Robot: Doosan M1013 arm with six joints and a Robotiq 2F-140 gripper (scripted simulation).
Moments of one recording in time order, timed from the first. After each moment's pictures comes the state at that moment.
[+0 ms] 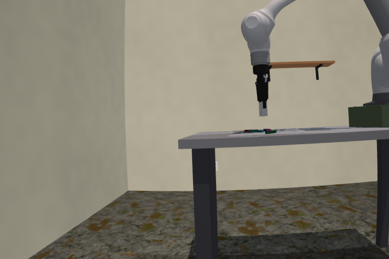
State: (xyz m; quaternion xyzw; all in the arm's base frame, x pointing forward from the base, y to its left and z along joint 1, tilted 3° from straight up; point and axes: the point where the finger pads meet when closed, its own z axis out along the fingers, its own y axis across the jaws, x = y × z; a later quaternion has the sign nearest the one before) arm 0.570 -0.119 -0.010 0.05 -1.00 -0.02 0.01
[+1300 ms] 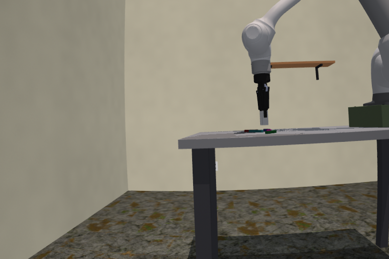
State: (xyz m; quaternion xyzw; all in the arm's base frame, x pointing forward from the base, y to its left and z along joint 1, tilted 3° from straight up) arm 0.566 -0.119 -0.051 0.05 -1.00 -0.02 0.02
